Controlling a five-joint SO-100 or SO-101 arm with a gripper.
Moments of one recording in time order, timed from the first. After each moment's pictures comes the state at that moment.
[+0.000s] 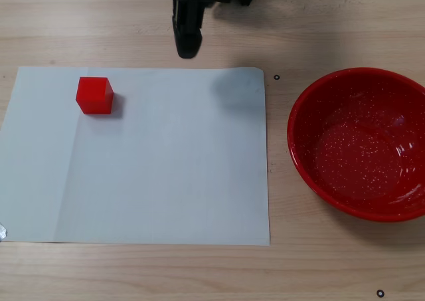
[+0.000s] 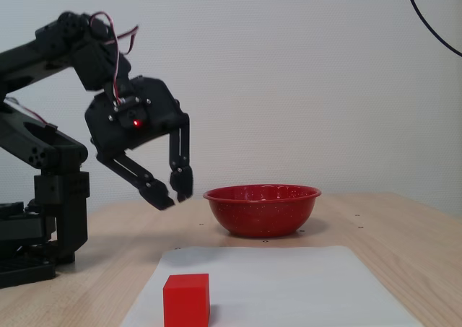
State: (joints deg) arm -12.7 151.6 127.8 75.4 15.2
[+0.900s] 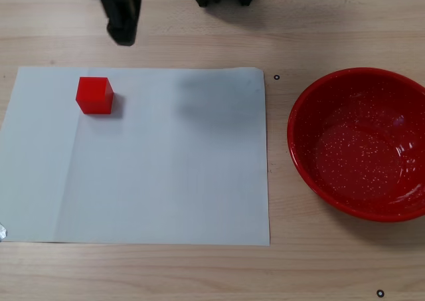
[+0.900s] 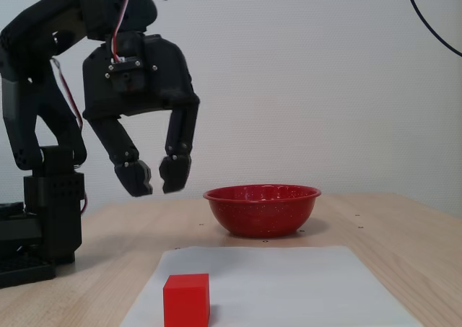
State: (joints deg) arm -29.7 112.7 88.9 92.5 24.5
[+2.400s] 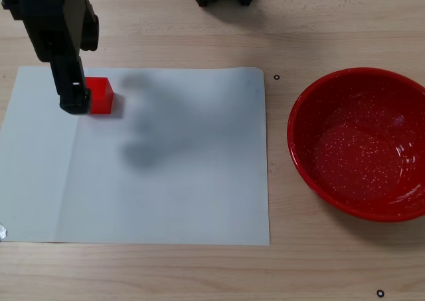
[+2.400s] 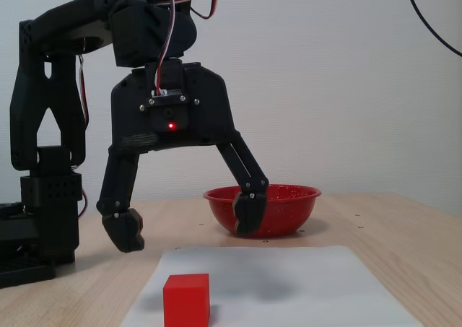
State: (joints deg) arm -34.9 88.9 75.5 83.4 34.3
